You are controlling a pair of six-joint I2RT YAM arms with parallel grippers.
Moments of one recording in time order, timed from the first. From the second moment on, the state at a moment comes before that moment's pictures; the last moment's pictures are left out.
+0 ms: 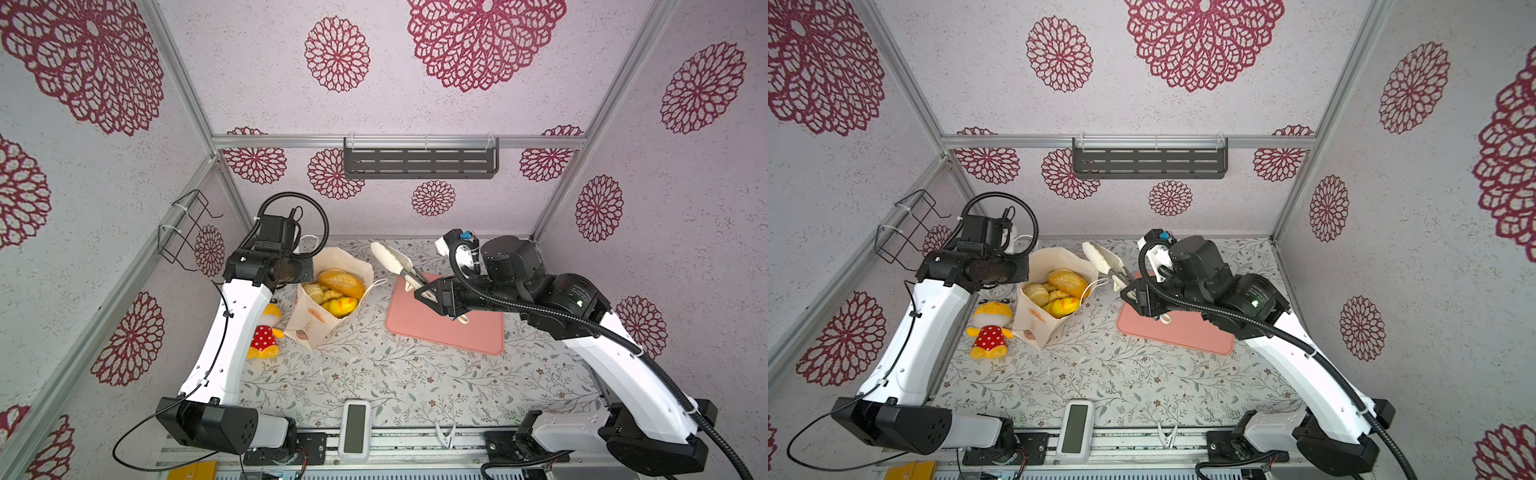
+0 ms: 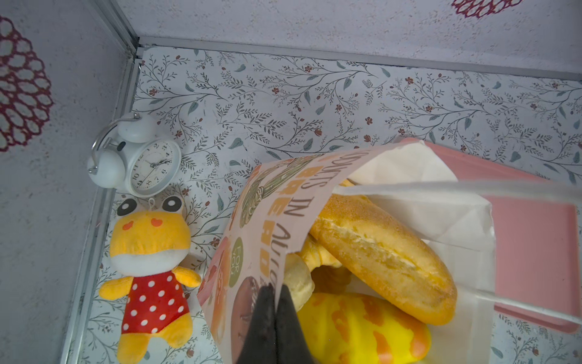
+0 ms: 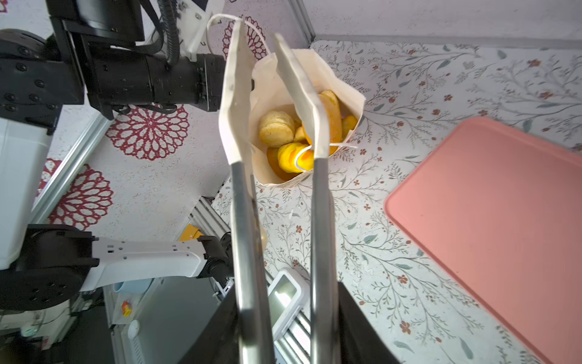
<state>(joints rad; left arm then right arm) -0.15 1.42 1.65 -1.11 -0.07 -0.18 0.86 1.30 1.82 -1.09 -0.17 0.47</state>
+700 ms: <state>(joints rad) -0.25 1.39 1.55 -1.03 -0.10 -0.13 0.86 1.35 1.83 -1.36 -0.10 0.26</state>
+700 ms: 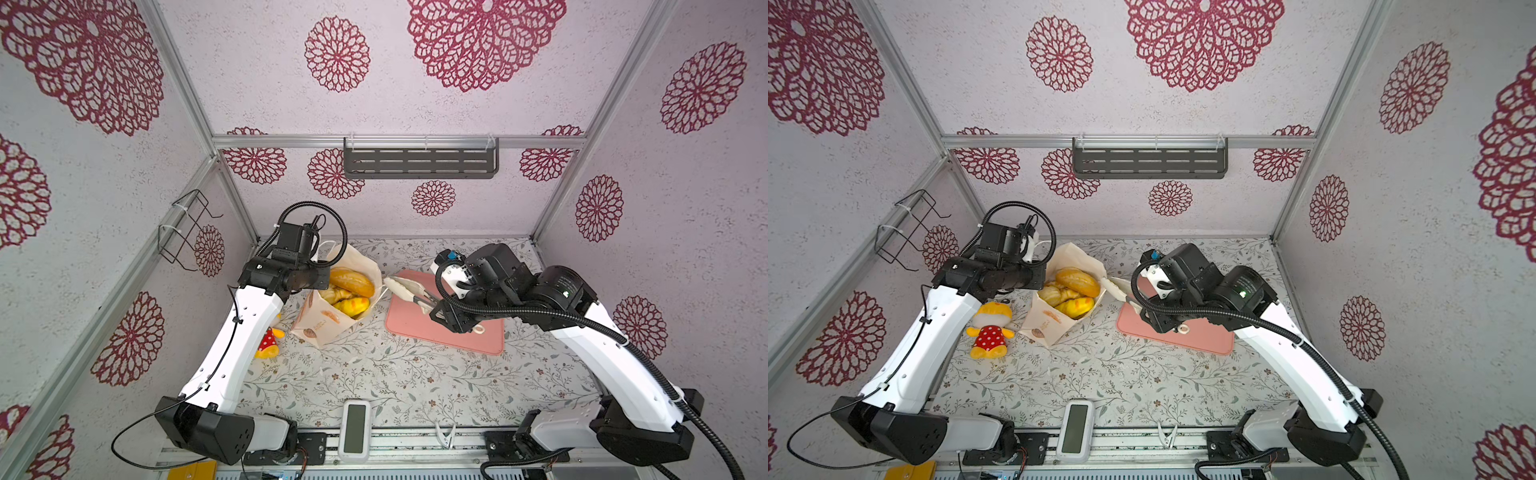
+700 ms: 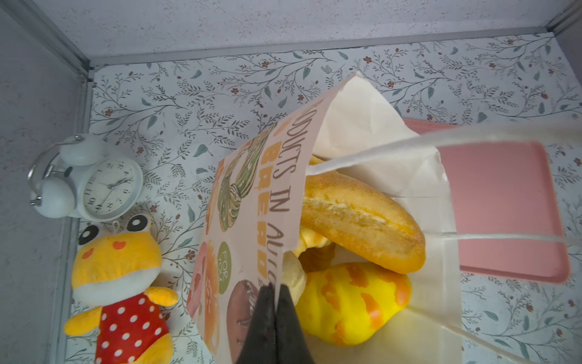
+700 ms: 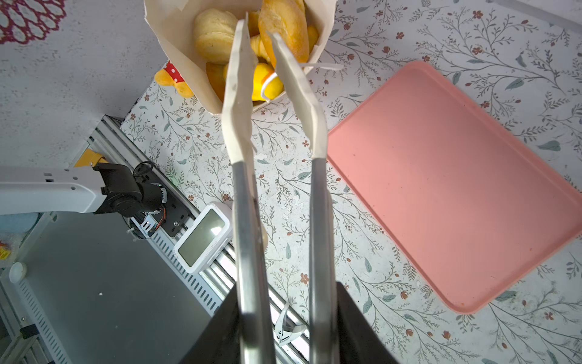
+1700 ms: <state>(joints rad) -0.36 1.38 1.43 -0.79 -0.25 0.08 0.86 1.33 1.76 -1.33 -0.10 0.26</state>
